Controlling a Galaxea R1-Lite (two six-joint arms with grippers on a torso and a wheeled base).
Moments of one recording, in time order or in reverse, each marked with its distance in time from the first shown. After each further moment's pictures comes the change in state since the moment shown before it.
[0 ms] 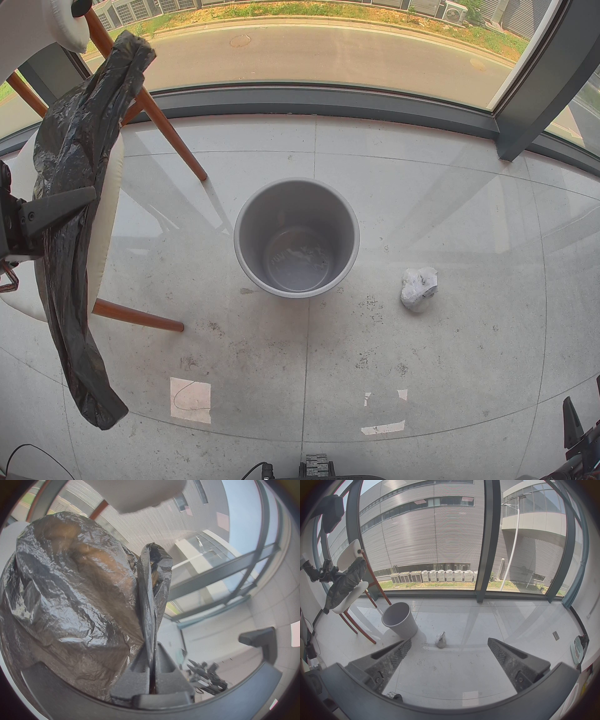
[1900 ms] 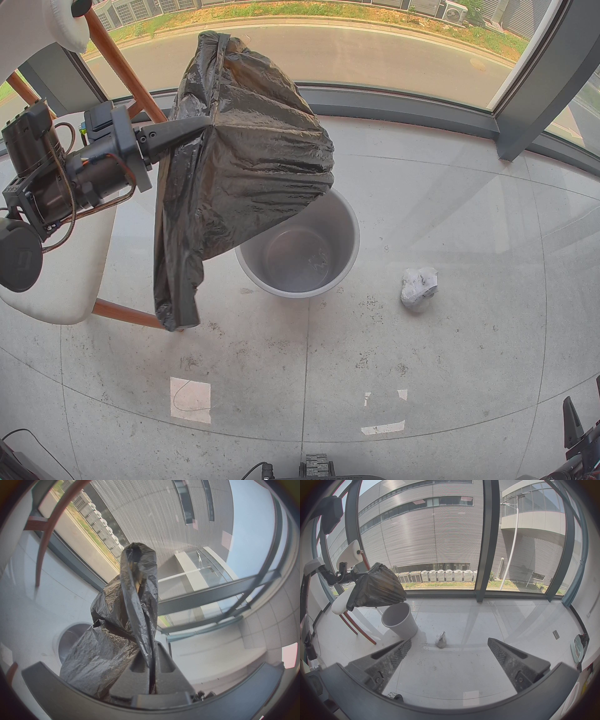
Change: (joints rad) left arm -0.312 0.457 -0.304 -0.283 0.404 -0.253; right arm -0.001 0.000 0.000 0.001 -0.001 0.005
